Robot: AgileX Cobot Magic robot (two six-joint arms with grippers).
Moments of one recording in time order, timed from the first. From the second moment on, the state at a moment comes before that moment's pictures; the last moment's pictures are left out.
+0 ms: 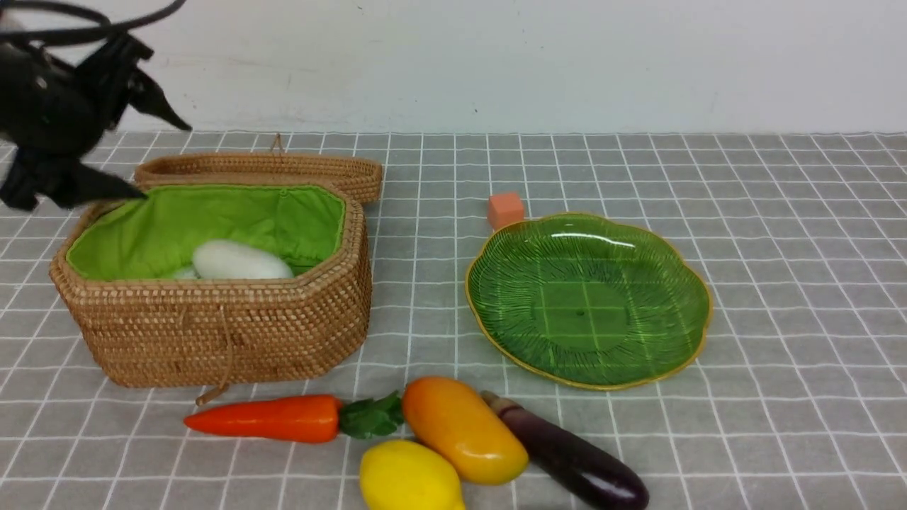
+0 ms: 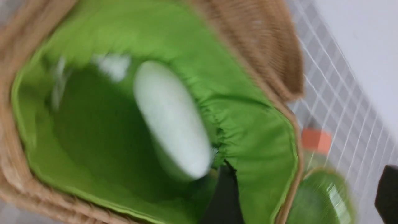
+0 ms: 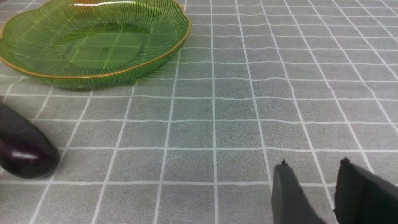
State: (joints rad) right arm -0.03 -0.01 0.02 0.09 0.39 -0.10; left arm 0.11 1.60 -1.49 -0.46 0.82 -0.35
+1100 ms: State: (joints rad) right arm -0.03 -0.01 0.02 0.09 0.39 -0.10; left arm -0.38 1.82 -1.31 -0.06 0.99 1.03
